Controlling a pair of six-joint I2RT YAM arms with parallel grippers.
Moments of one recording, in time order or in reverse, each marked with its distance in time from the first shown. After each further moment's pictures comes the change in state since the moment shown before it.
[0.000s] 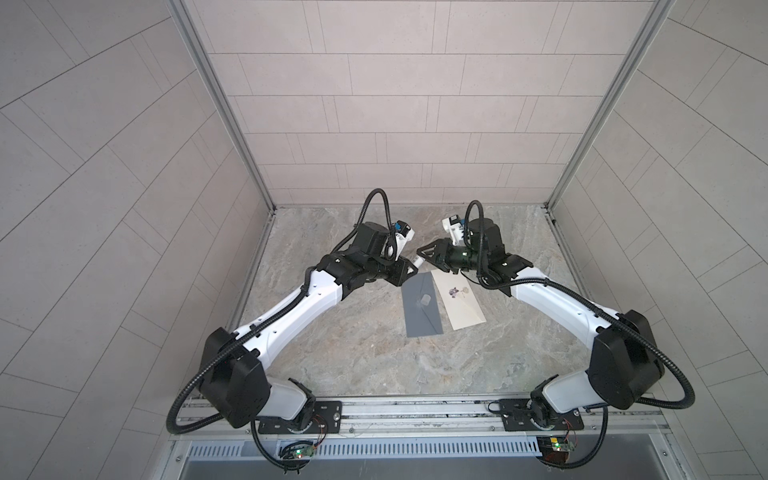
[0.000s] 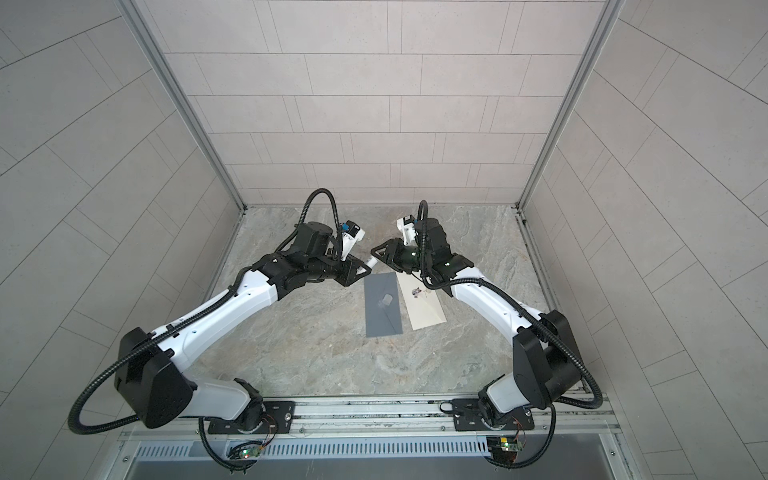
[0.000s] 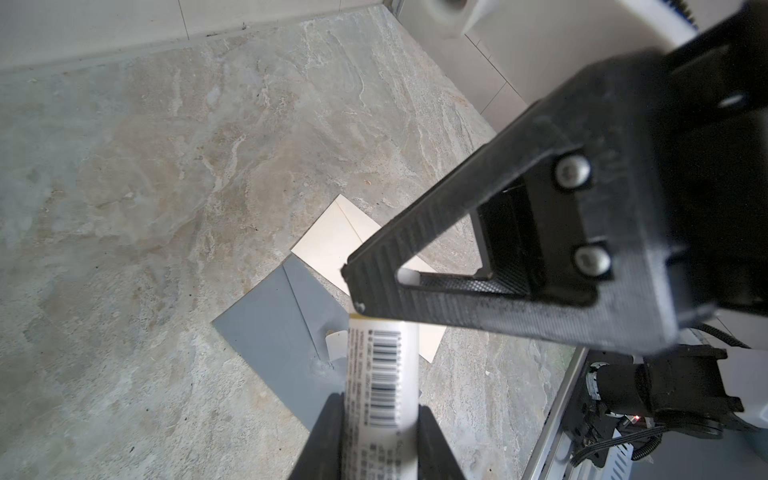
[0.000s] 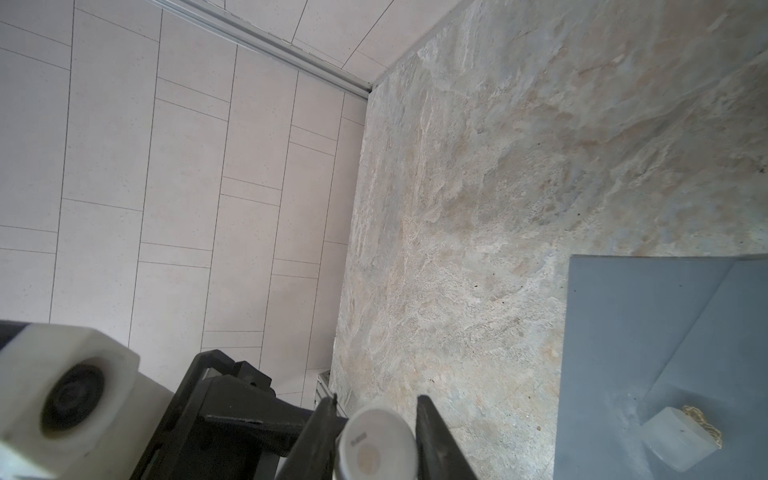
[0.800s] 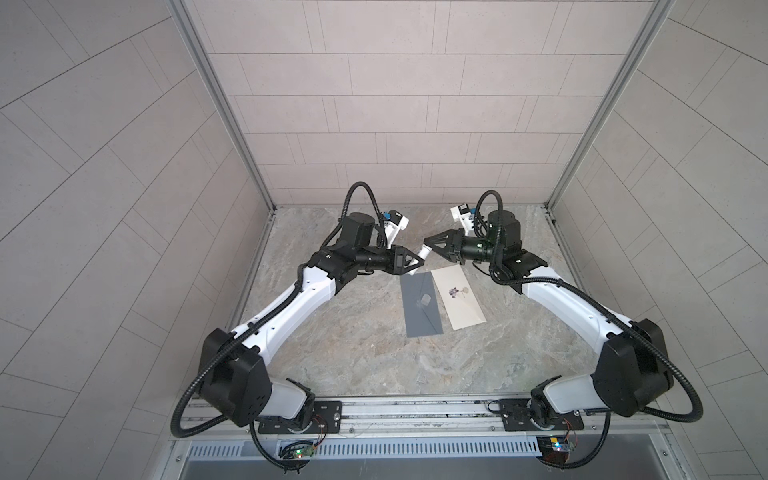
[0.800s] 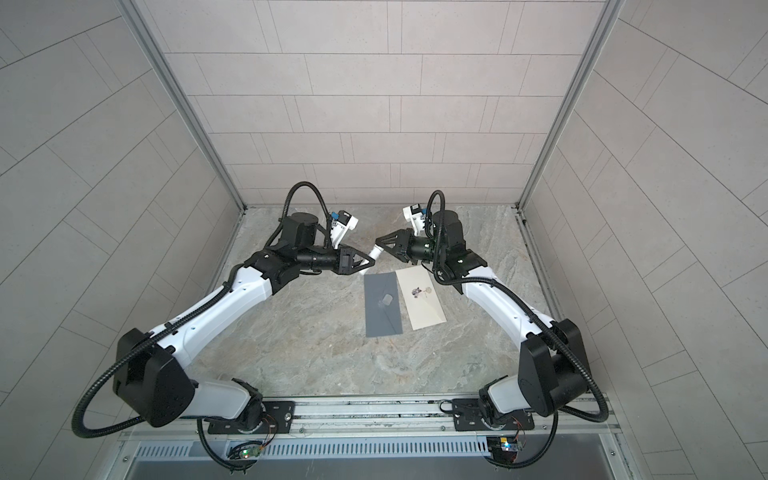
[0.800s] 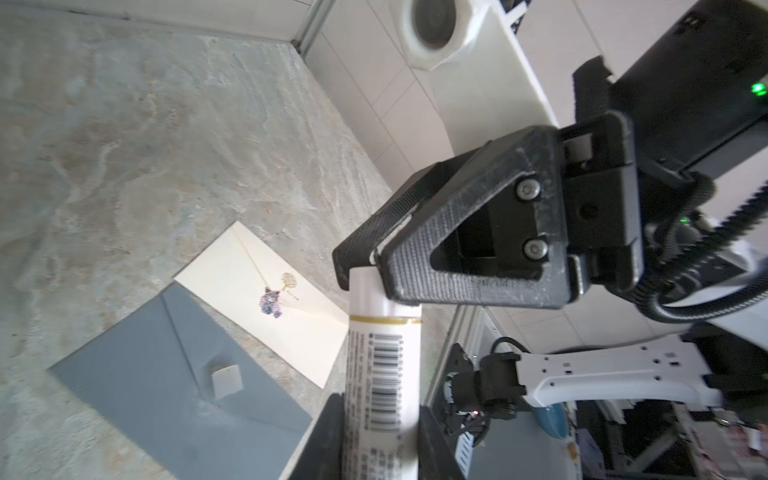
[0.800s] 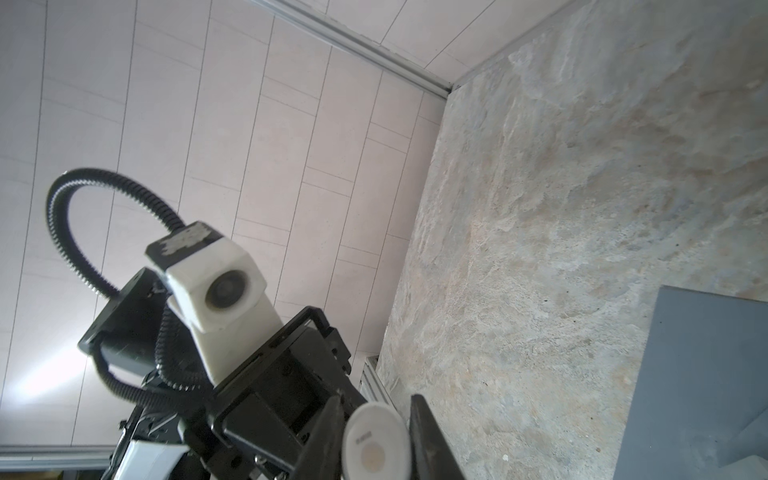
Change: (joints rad) left arm 0.116 0.001 -0.006 0.170 0.410 -0.253; right arm -0.094 -0.071 -0.007 0.113 -0.253 0.007
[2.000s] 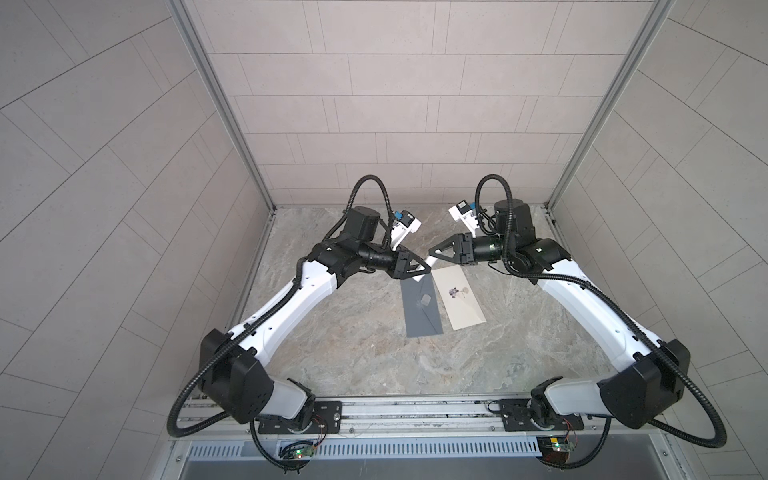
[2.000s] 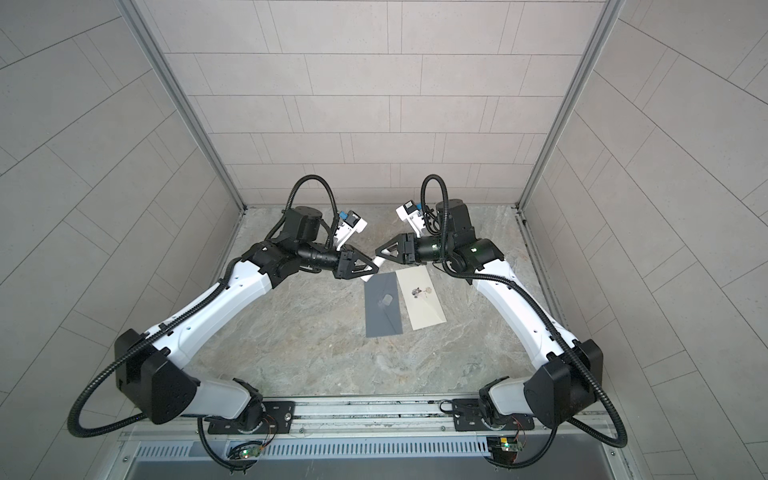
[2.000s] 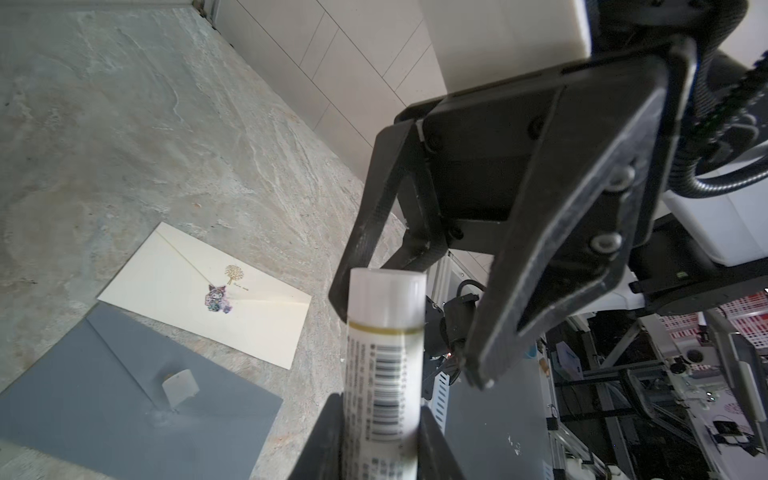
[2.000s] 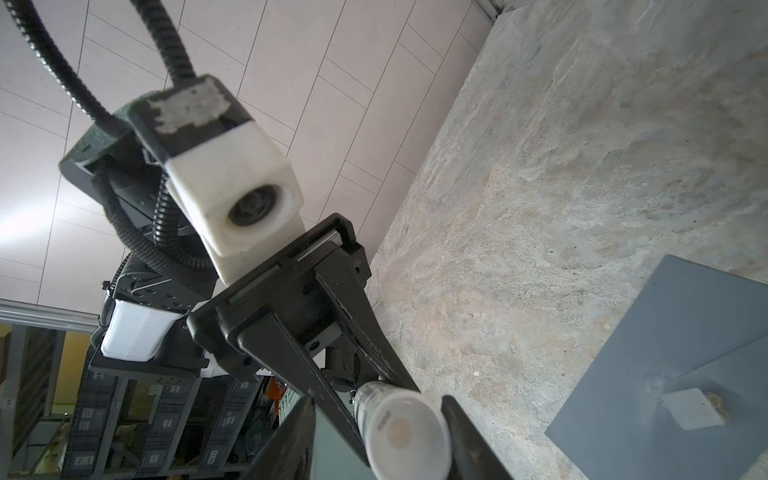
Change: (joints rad) left arm -0.038 0.019 0.127 -0.200 0.096 0.202; right arm 0.000 -0.037 0.215 -0.504 -0.121 -0.379
